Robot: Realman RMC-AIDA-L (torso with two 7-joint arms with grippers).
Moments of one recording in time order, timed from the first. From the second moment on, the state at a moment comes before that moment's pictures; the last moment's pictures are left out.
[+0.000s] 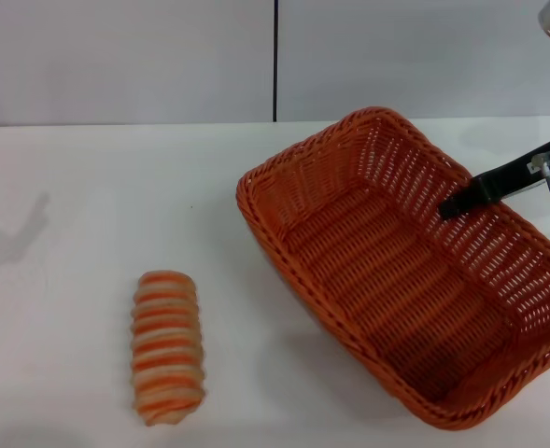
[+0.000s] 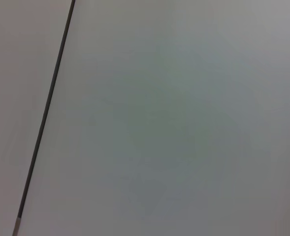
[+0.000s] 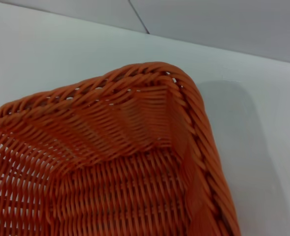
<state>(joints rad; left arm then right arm) -0.20 -2.06 0.23 0.26 1.46 1.64 -0.76 0.82 1.94 2.14 0.71 -2.47 1.43 -0.72</state>
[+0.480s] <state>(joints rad) -0.20 -2.06 0.23 0.26 1.46 1.63 -0.76 0.79 1.95 2.02 0.88 -2.51 1.45 -0.70</state>
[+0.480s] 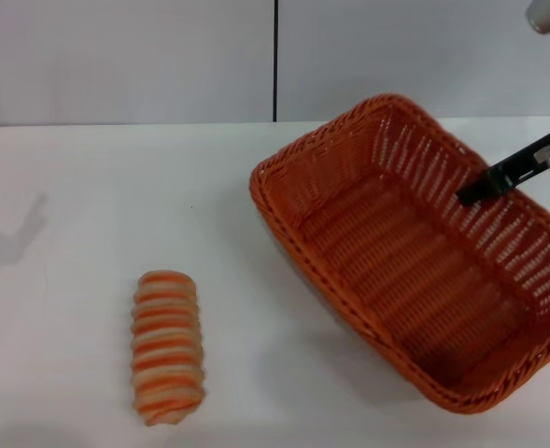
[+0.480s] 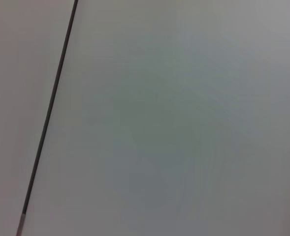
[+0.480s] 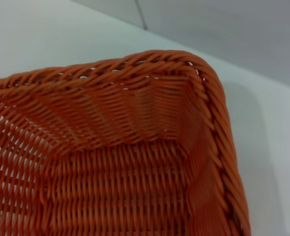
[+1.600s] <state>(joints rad) -0.15 -2.06 0.21 0.25 1.45 1.67 -0.77 0.83 1.98 1.91 1.15 -2.54 1.47 -1.13</state>
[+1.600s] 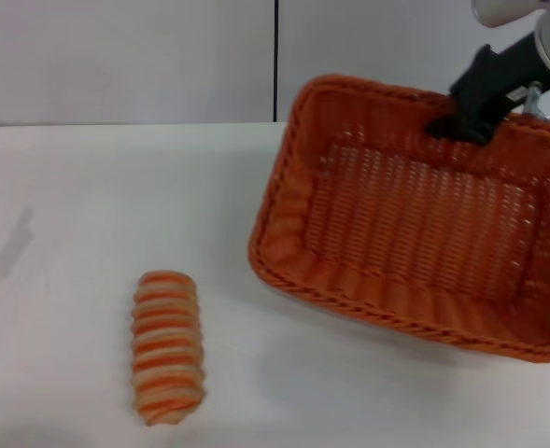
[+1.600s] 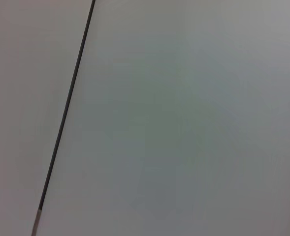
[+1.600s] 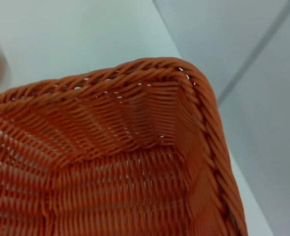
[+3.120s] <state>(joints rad) -0.11 -2.06 0.21 0.25 1.45 1.77 -0.77 0.79 2.02 1.84 1.19 -2.44 1.63 -1.23</state>
